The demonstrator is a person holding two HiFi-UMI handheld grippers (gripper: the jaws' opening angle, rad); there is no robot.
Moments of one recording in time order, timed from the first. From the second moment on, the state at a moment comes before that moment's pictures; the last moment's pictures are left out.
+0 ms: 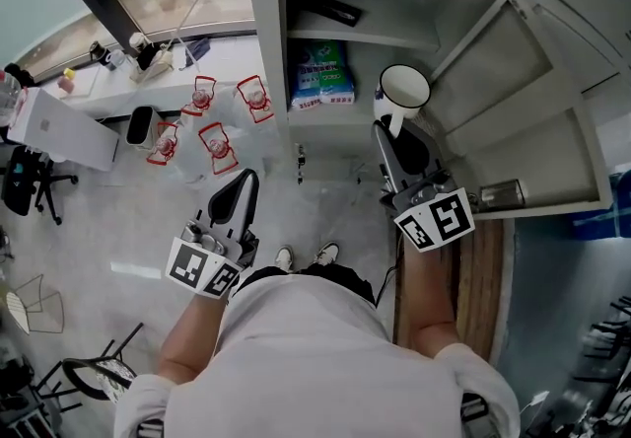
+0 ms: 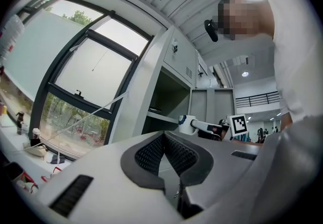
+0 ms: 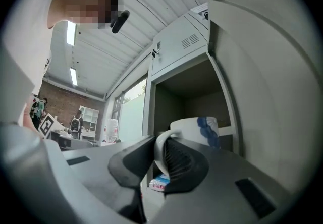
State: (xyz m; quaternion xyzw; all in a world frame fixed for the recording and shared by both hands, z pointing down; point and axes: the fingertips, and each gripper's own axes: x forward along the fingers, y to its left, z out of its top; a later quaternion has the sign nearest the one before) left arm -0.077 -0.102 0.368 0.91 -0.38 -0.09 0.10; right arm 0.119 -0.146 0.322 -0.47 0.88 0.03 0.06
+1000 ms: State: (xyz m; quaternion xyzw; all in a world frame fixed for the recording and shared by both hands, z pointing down) left arm -0.108 -0.098 0.377 0.88 -0.46 -0.05 0.09; right arm 0.125 -0.243 0.423 -0.48 0.88 -0.04 0.03
